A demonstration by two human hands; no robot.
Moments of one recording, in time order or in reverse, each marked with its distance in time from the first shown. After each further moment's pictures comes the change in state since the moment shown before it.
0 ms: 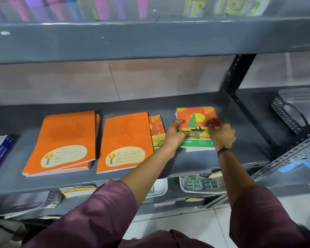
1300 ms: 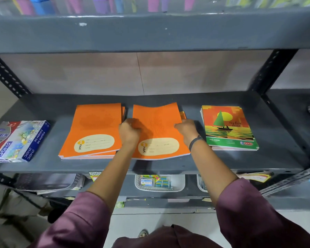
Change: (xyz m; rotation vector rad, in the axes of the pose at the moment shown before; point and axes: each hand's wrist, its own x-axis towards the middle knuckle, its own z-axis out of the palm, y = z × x) left_hand -0.011 -0.036 -0.183 0.384 0.729 0.075; right_hand -0.080 -0.111 0.098 0.348 -0.675 0.134
